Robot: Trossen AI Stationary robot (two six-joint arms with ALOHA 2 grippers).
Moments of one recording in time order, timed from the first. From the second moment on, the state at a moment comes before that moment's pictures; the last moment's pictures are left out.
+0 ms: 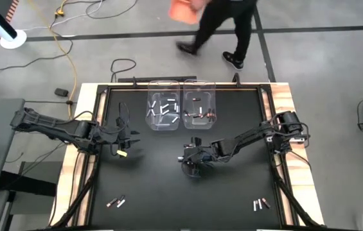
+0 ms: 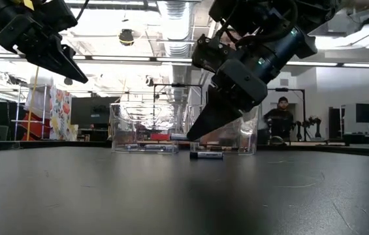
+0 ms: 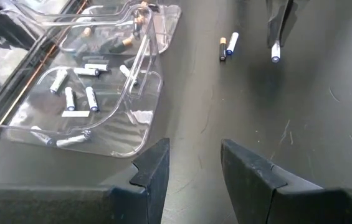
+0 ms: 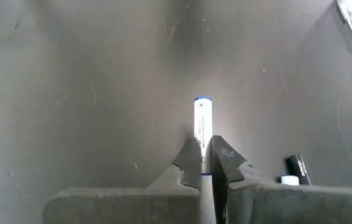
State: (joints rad) left arm -0.17 0.69 0.50 -0.46 -0.41 -0.09; right arm 0.21 1.85 1.00 0.07 0.20 0.15
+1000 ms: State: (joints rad) left arm -0.17 0.69 0.50 -0.46 -0.41 -0.09; right arm 0.10 1.85 1.33 -0.16 0.21 0.20
